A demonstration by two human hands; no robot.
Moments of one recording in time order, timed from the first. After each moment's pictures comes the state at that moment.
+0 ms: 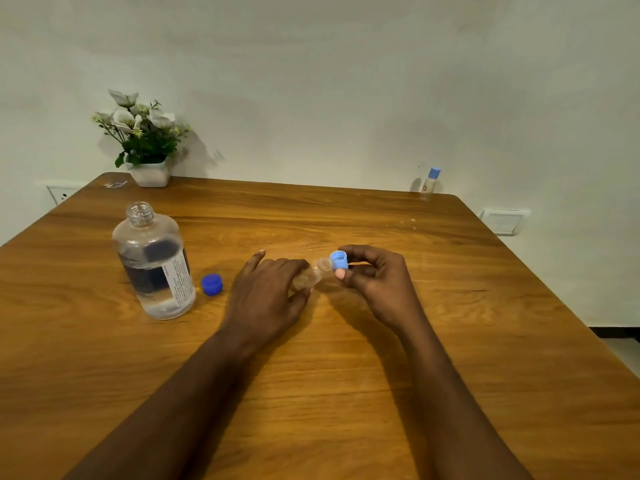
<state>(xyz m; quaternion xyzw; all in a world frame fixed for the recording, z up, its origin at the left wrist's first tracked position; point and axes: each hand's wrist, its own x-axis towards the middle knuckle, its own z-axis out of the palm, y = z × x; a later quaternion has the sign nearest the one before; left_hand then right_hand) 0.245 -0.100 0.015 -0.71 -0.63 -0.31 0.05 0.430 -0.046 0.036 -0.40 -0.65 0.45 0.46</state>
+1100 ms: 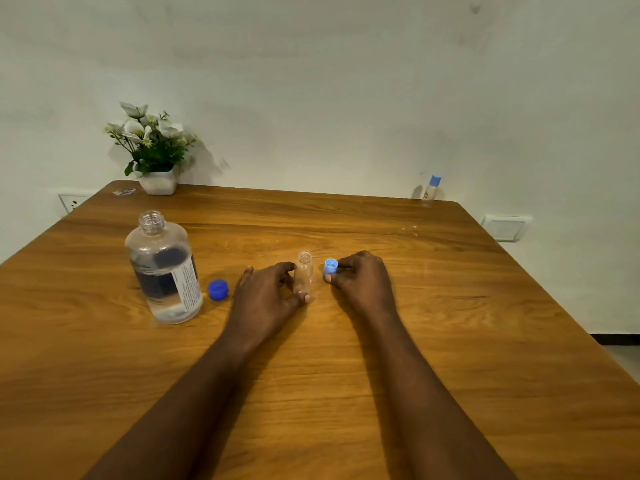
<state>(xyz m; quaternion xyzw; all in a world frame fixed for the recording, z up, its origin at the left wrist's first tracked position) 0.240 -0.092 0.011 -0.60 -0.70 -0.36 -0.09 0.403 -0.012 0.014 -0.56 -0.74 0.17 0.34</state>
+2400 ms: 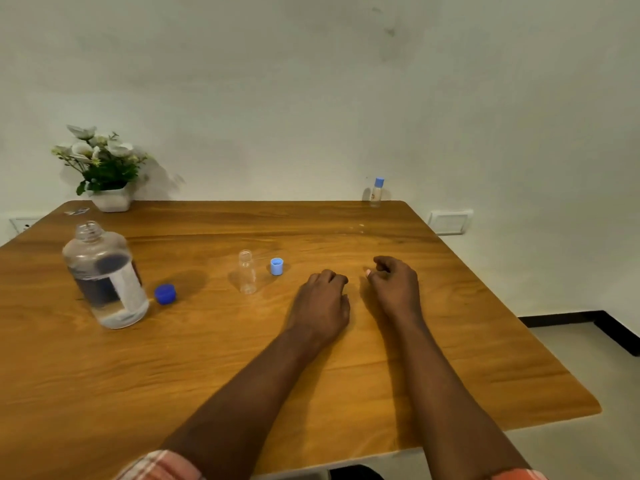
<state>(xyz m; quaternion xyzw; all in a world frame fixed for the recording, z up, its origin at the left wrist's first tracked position) 0.397 -0.079 0.020 -0.74 -0.61 -0.26 -0.06 0.538 -0.024 0.021 -0.63 -0.62 0.20 0.42</state>
